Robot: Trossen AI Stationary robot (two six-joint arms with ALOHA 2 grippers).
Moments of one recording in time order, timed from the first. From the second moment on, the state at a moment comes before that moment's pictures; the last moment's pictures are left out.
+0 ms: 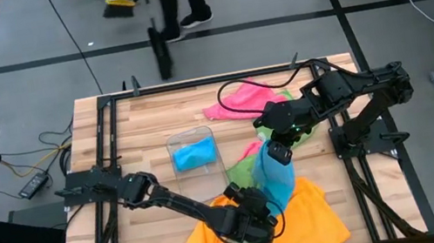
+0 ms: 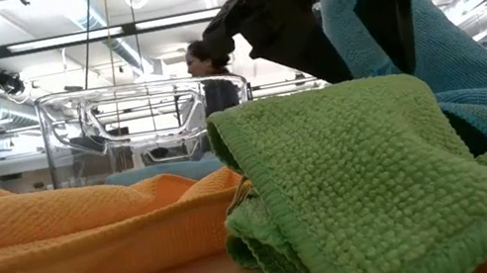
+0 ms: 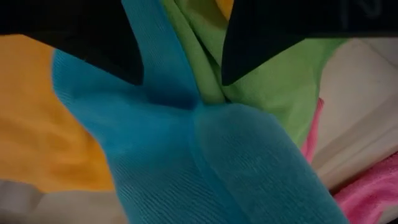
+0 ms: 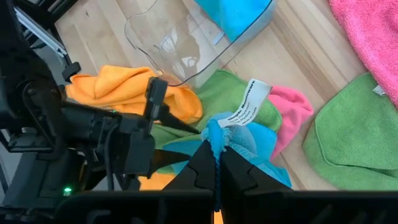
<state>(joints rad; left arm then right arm) -0.48 2.45 2.16 -0.85 -0.84 -0.97 0.24 1.52 1.85 -1.37 0.08 0.83</state>
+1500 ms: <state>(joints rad) -0.48 2.32 2.34 -1.13 -0.64 -0.69 0.27 1.49 1.85 -1.43 0.03 0.56</state>
